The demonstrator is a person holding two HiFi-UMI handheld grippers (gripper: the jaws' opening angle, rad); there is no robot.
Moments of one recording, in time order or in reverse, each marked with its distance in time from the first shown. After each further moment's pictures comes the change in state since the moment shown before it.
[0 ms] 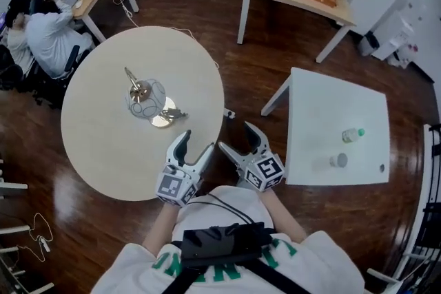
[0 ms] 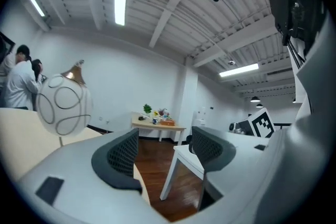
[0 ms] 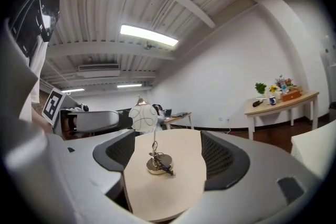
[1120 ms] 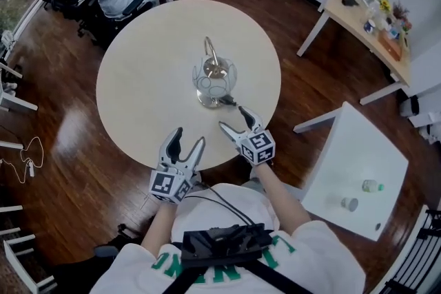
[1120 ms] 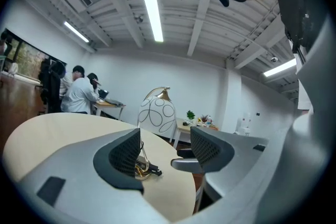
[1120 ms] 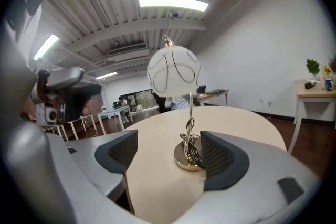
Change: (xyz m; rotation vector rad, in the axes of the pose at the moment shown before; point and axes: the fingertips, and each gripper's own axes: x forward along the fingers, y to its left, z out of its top) left arm -0.153 0.111 -0.002 -0.100 -0.057 0.492; right arm 0.170 0.098 -0.113 -0.090 0.271 0.388
